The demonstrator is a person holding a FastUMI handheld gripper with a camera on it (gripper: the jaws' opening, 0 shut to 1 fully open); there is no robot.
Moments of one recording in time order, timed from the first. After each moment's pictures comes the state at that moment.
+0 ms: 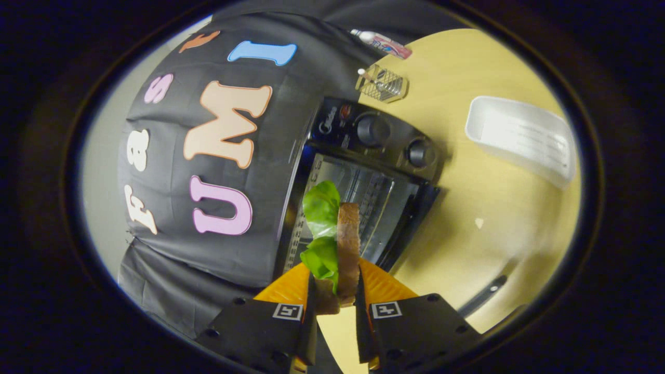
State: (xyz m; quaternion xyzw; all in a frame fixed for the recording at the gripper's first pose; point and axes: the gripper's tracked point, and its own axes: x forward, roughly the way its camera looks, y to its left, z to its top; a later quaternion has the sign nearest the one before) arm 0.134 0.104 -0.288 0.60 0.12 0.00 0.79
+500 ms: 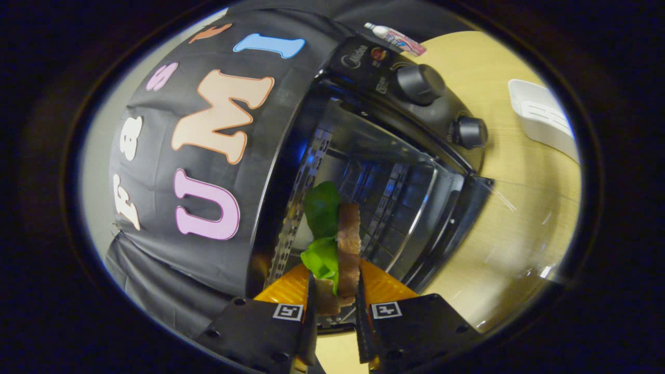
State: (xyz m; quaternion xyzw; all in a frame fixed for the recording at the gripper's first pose) arm 0.208 0.121 -0.293 0.57 0.09 -0.03 0.82
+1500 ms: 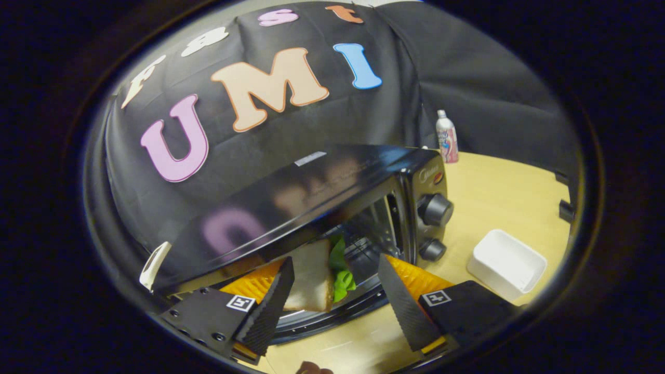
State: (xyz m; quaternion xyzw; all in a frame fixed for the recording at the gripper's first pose) arm 0.162 0.062 -0.277 0.22 0.08 -0.19 0.95
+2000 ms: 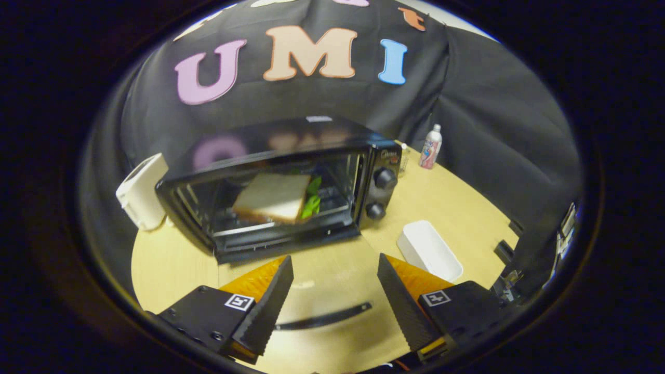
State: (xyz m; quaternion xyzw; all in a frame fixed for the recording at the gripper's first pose) arm 0.038 0.090 -0.320 0.07 0.23 -0.19 0.95
